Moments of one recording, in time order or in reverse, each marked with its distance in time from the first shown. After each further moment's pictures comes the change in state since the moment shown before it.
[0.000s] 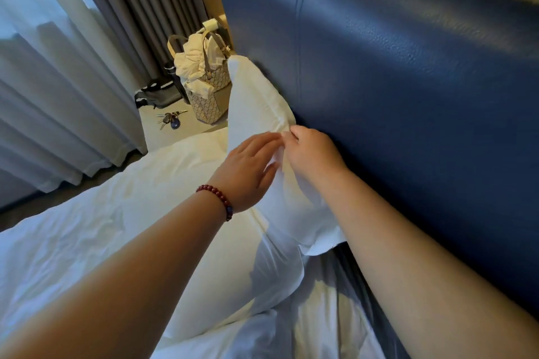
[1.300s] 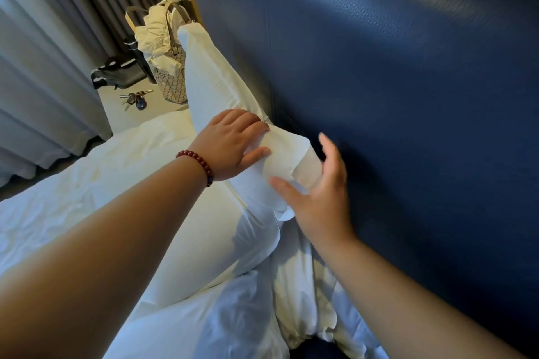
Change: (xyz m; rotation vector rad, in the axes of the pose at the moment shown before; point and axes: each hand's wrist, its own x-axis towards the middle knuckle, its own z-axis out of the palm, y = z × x) left_hand -0.004 0.006 0.001 0.241 -0.033 0.222; right_hand -0.155 0.041 0.022 0.474 0.398 0.079
